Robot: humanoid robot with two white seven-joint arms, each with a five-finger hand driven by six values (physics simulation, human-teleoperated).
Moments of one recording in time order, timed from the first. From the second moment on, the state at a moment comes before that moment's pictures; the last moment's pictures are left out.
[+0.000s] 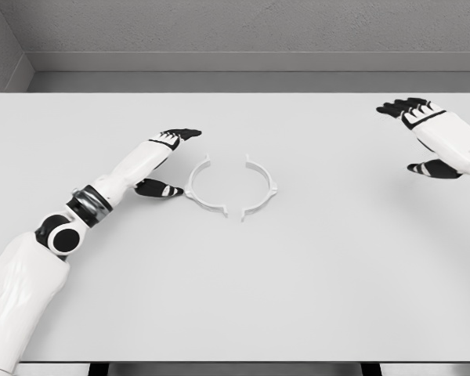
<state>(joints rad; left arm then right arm) -0.38 0.29 -0.31 -1.13 -0.54 -0.61 -0.13 -0.19 -0.58 -0.10 -1.53 0.61 -0.59 0.35</state>
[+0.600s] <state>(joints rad) -0.39 0.27 -0.30 -1.14 -0.56 -0.61 -0.13 -0.15 -0.54 -0.19 -1.58 0.60 -0.61 0.49</state>
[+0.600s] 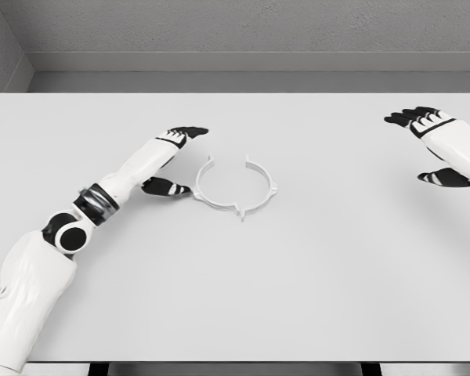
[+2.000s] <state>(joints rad) -0.47 0.24 -0.31 -1.05 -0.56 -0.61 -0.13 -0.15 -0.54 -0.18 -1.59 0.60 -0.61 0.49</state>
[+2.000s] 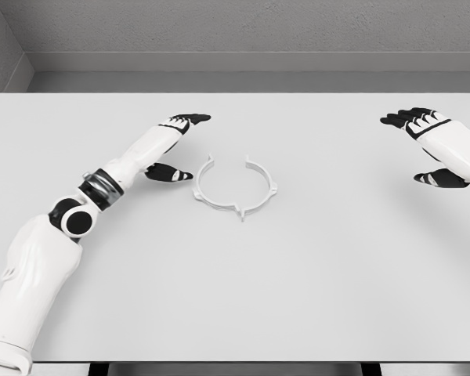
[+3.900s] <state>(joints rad) -0.46 0.22 -0.31 -1.05 -0.59 -0.61 -0.14 -0.15 -0.54 -0.18 -1.59 0.60 -0.61 0.49</state>
